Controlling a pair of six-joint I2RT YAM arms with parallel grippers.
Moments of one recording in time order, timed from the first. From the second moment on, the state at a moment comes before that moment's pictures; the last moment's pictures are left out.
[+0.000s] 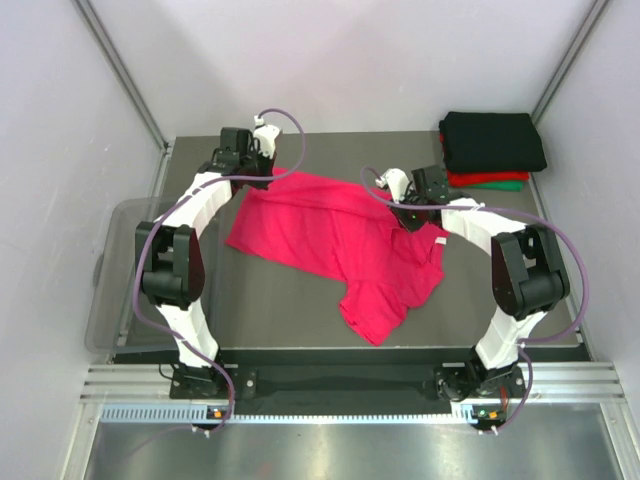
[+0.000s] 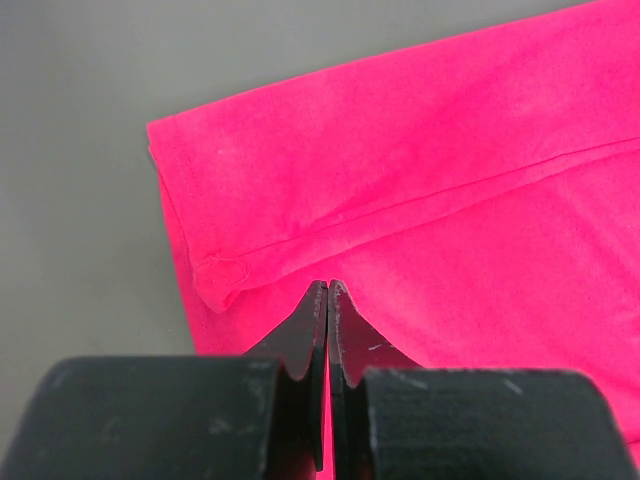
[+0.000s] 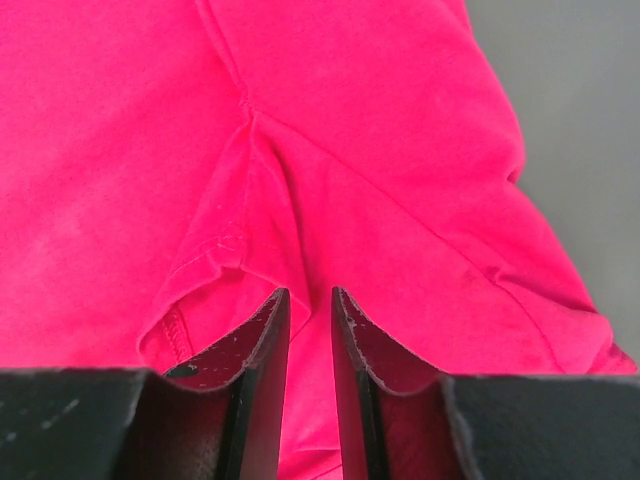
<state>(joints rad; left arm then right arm) -0.17 1.86 1.51 -0.32 0.26 0.23 0.31 1.75 1.15 -0.29 -0.17 -0.48</state>
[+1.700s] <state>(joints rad) -0.17 1.81 1.45 -0.30 0.26 0.23 0.48 1.63 1.08 -0.38 -0.29 -0.49</state>
